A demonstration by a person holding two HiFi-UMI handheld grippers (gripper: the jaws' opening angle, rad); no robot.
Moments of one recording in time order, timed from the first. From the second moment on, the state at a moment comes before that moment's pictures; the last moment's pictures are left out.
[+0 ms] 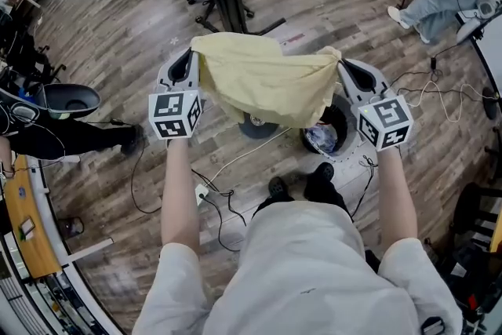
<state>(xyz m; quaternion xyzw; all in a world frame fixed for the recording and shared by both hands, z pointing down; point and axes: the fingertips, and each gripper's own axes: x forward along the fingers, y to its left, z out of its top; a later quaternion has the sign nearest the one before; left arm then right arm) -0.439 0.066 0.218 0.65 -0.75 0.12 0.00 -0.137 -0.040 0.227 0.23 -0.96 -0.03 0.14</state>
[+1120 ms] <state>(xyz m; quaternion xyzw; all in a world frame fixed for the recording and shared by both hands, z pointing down) -0.436 0.053 0.321 0.68 -0.71 0.15 0.09 -0.152 -0.021 0.369 0.23 -0.94 0.06 0.25</state>
